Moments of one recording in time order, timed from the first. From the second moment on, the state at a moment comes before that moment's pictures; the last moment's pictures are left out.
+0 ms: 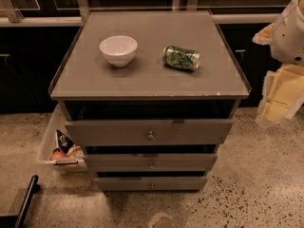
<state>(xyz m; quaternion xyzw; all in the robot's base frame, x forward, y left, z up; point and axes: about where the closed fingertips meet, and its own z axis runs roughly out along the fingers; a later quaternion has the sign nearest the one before) 0.438 -0.216 0.977 -0.60 0.78 -0.04 0.16</state>
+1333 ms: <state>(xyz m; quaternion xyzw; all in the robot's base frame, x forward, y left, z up) 0.426 -0.219 0.883 -0.62 0.77 -0.02 0.13</state>
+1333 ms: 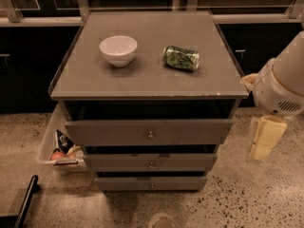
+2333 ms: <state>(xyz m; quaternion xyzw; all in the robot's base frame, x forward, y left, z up) 0.389 -0.251 0.797 -0.62 0.78 -0.02 0.10</state>
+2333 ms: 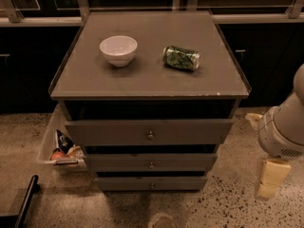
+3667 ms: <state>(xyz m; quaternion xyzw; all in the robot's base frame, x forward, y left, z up) 0.412 -0.217 0.700 -0.64 0.75 0.05 0.14</state>
